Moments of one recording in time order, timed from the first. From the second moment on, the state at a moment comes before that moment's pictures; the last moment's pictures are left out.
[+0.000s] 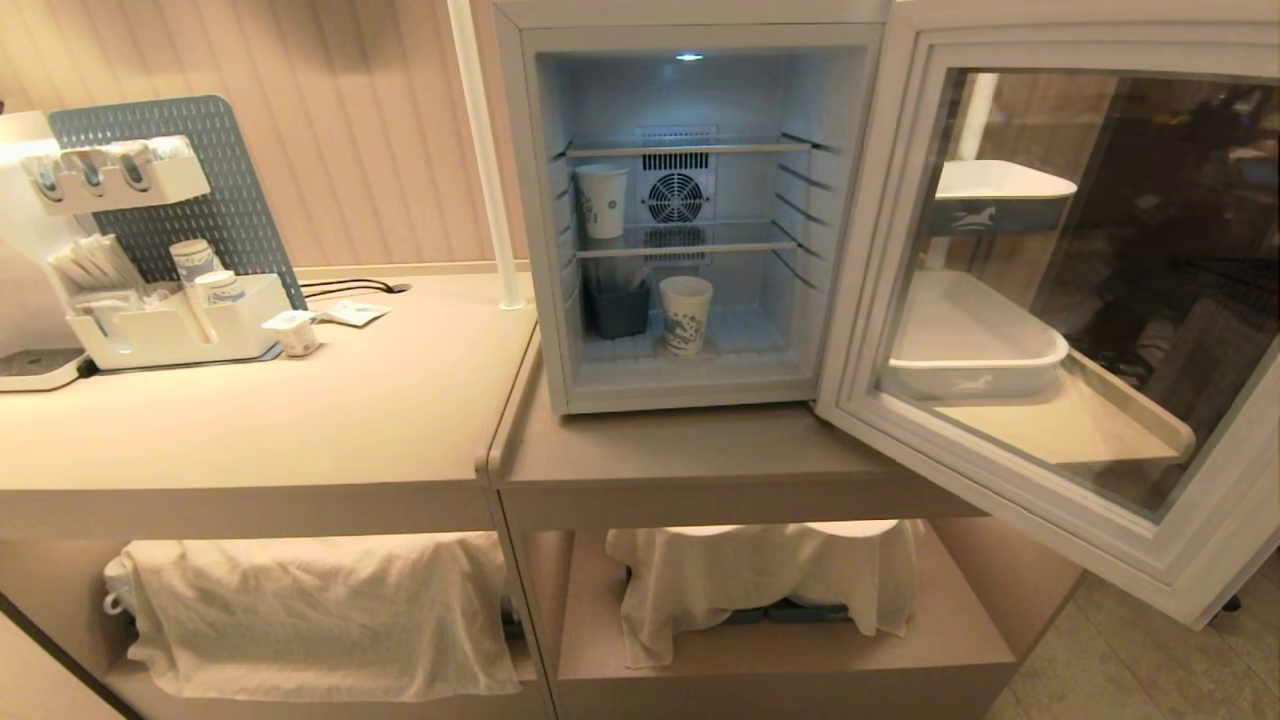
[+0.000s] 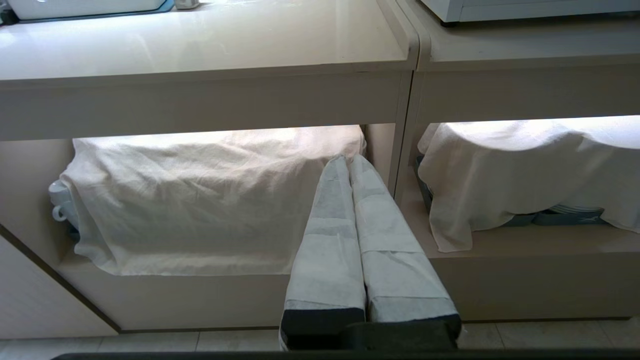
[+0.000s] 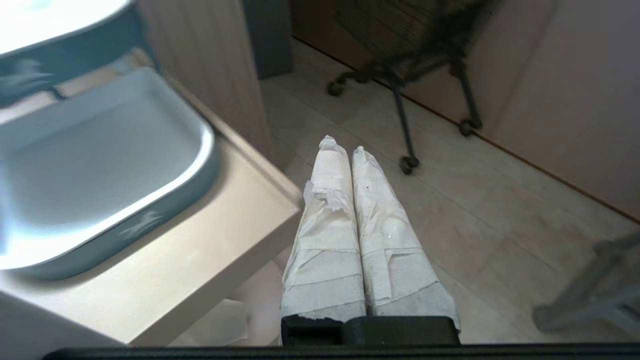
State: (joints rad) left arm -0.01 0.00 0.00 0.02 0.02 0.03; right arm -0.28 1.30 -1.20 0.07 -0.37 0.04
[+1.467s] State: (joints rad) left arm -0.01 0.00 0.00 0.02 0.02 0.03; right arm -0.09 1.11 -1.16 0.15 -0.36 0.01
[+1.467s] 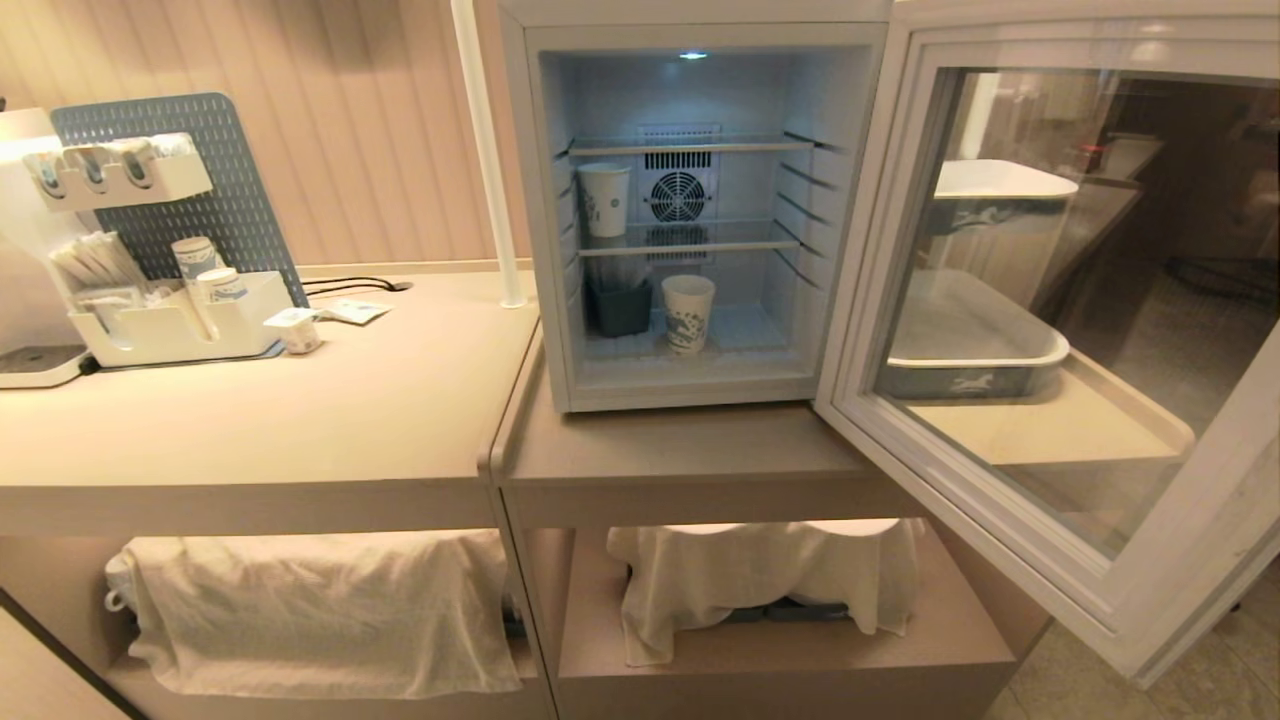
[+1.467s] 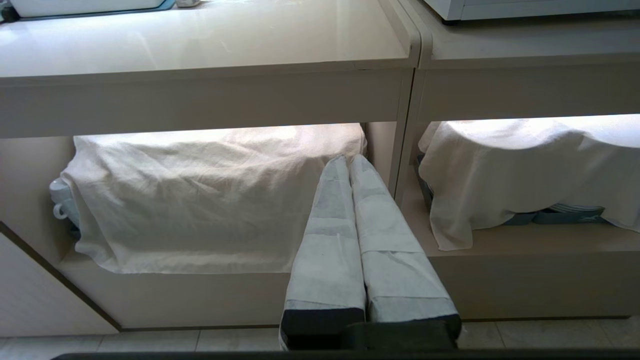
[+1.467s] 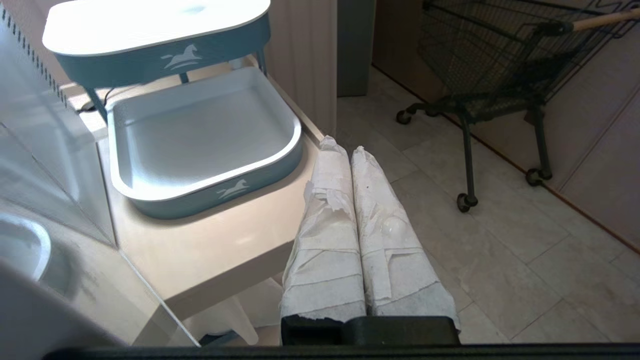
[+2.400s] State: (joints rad) left arm -0.01 0.00 0.00 0.02 0.02 0.03; right arm -0.10 0.94 -1.03 0.18 -0.41 -0.03
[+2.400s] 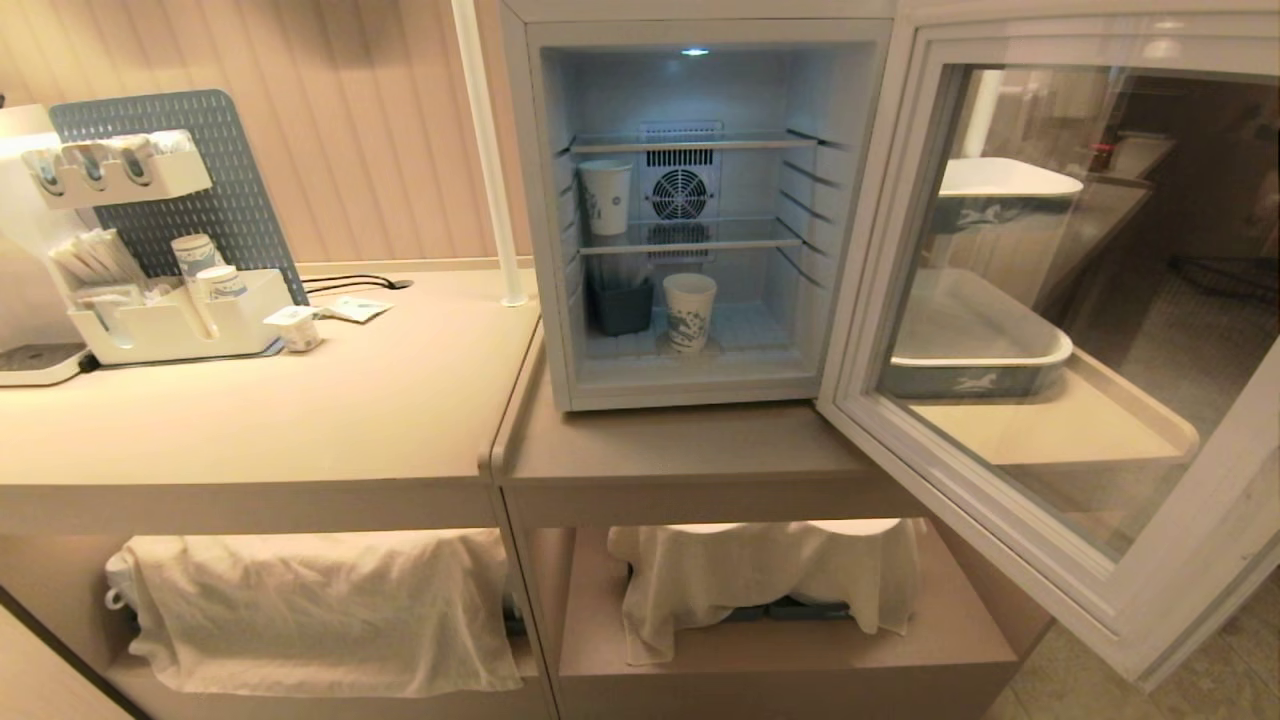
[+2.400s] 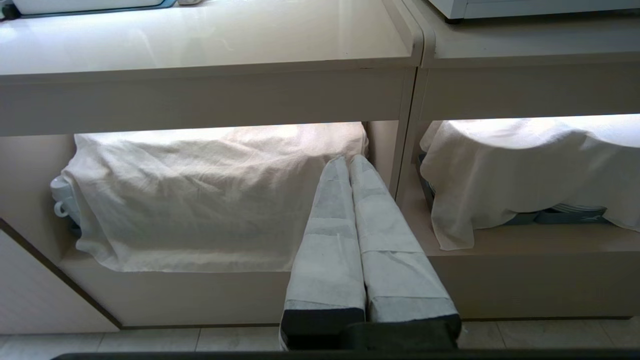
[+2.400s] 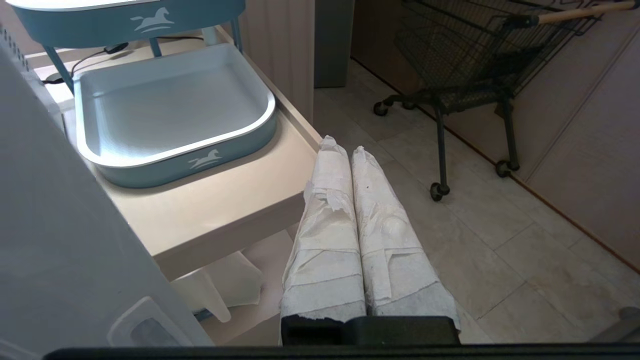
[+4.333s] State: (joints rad) left arm -0.01 0.00 0.00 0.02 0.02 0.03; right arm -0.05 0.93 -1.02 0.13 -0.47 -0.05
